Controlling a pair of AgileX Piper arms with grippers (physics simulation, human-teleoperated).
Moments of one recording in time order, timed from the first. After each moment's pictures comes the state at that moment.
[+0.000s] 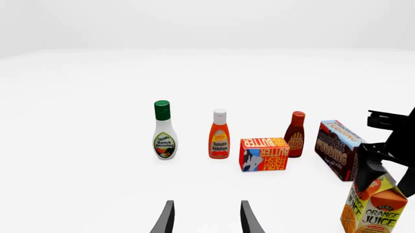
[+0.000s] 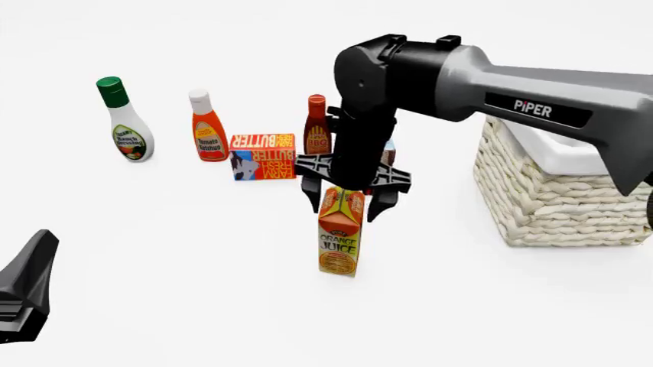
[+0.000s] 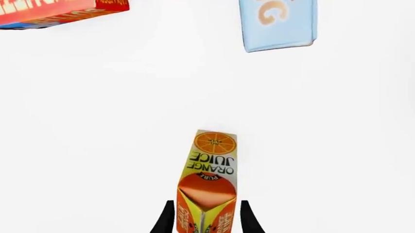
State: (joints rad) left arm -0.02 0.01 -0.01 0.01 0.00; right arm 0.70 1.95 -1.65 1.20 0.83
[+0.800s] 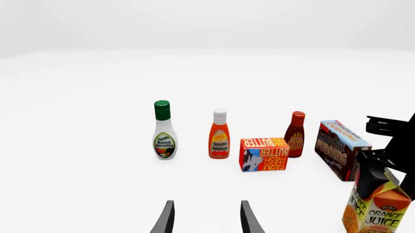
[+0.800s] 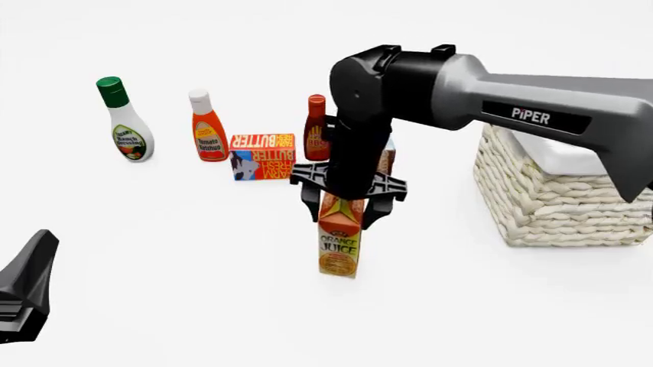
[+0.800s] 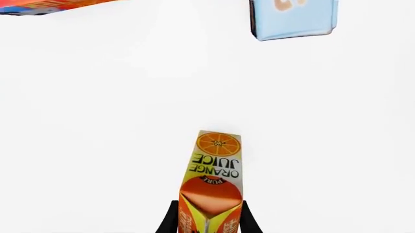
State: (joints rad) left arm -0.02 0.01 -0.01 0.01 0.00; right arm 0.72 1.94 -1.61 1.17 0.82
